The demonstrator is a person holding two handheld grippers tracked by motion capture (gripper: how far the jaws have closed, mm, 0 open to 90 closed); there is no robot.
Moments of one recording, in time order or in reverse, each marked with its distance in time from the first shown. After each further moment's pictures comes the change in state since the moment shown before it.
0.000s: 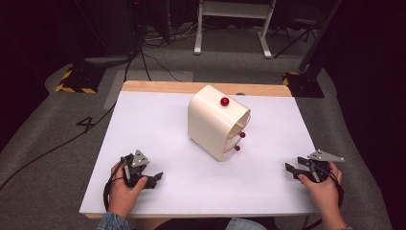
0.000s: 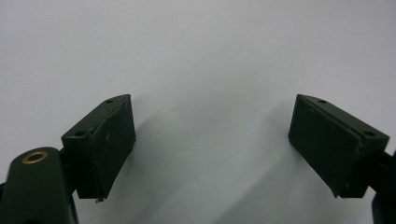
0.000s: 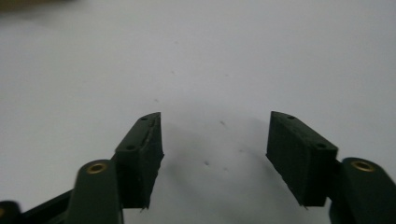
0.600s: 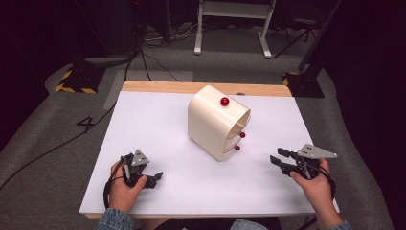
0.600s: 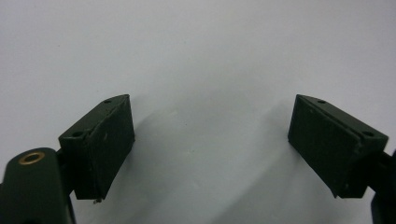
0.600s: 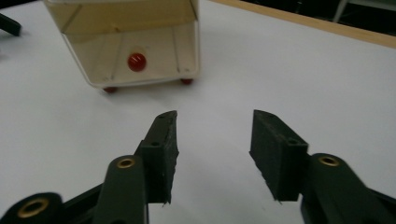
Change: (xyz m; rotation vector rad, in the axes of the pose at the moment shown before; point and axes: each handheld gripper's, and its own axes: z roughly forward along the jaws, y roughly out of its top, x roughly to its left) left arm 0.002 0.001 0.000 0.009 -0.010 -0.004; right arm 0.045 0.041 -0.005 -0.207 0.223 -0.154
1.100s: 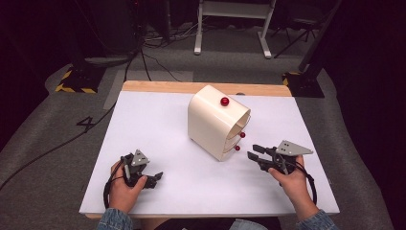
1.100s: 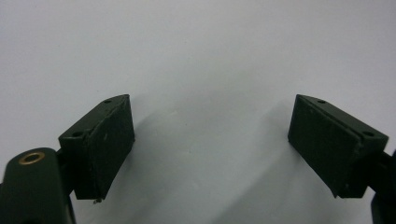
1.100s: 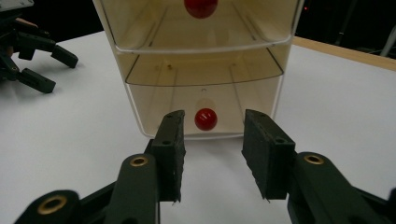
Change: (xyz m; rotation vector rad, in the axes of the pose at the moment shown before) left arm 0.000 0.000 0.000 -0.001 0.001 0.002; right arm 0.036 0.020 0.048 -0.111 0.143 -0.029
